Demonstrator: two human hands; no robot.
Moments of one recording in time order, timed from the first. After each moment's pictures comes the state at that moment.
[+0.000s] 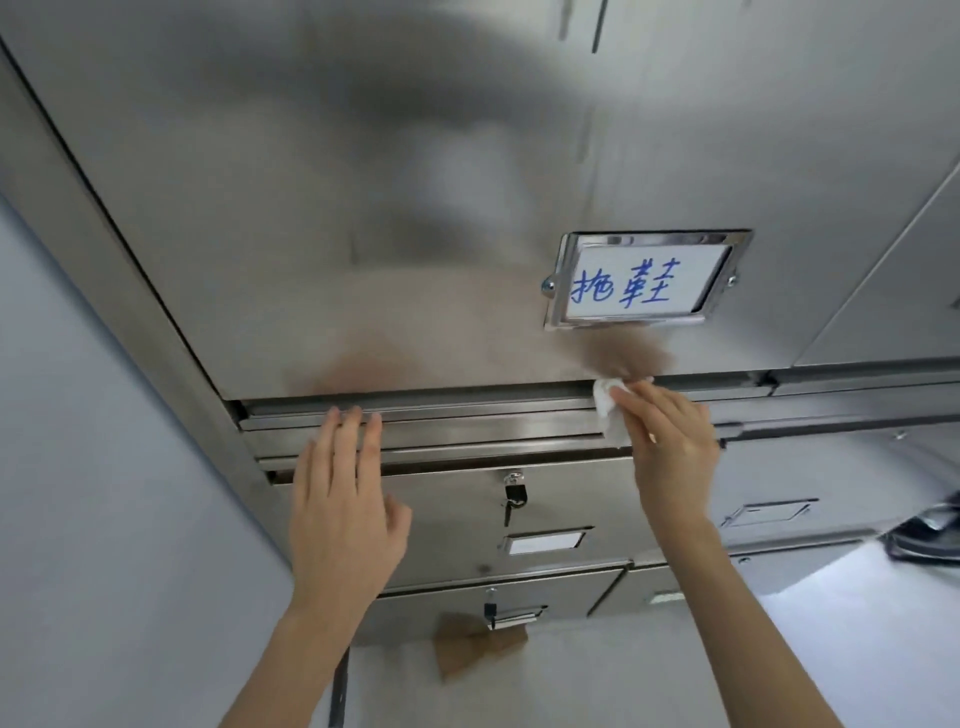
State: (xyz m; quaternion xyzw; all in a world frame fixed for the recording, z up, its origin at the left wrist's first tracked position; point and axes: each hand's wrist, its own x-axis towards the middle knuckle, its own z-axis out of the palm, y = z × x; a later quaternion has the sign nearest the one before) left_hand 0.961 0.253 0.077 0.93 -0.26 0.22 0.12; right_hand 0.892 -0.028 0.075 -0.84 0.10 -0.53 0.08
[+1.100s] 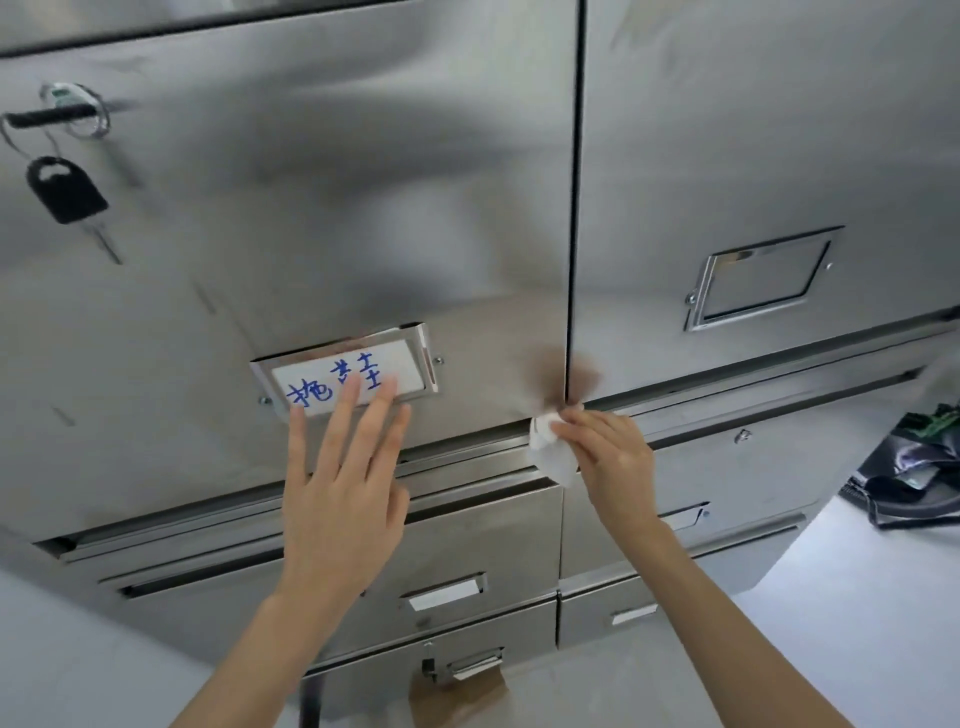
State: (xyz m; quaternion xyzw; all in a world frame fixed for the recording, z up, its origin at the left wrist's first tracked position) left_hand 0.913 0.070 0.166 0.80 -0.41 0.43 -0.01; right_hand 0.822 -0.169 0.098 -0.84 0.09 -0.53 0.13
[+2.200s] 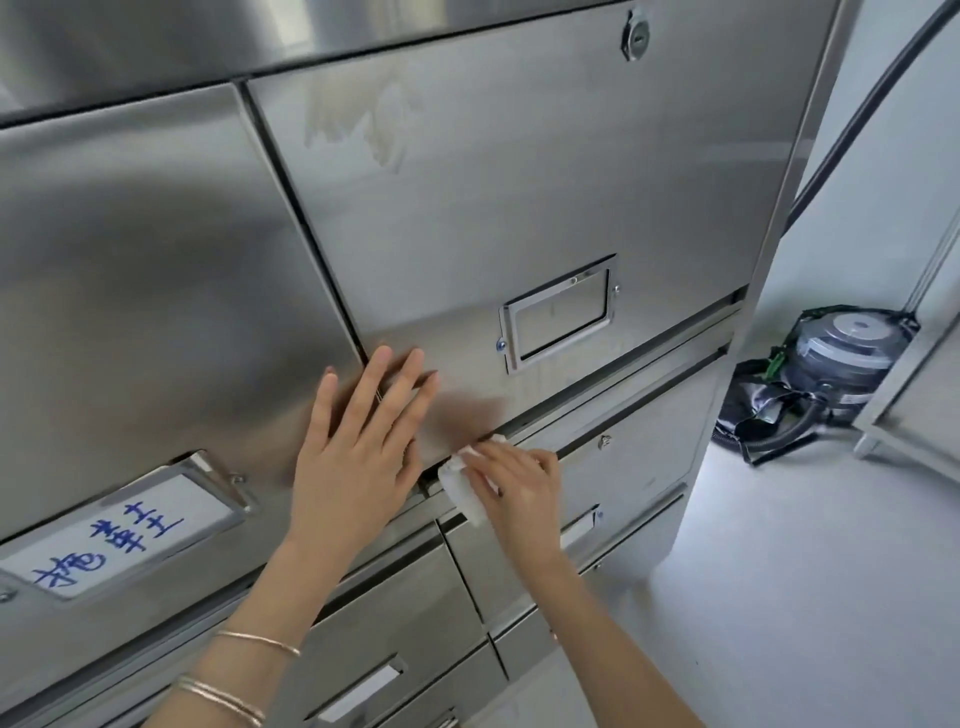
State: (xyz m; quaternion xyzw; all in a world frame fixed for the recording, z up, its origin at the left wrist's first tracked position) left_hand 0.925 -0.096 0.188 0.69 -0.54 0.48 -0.02; right_hand 0.807 -0.212 0.081 -0.81 0.23 -0.52 0.16
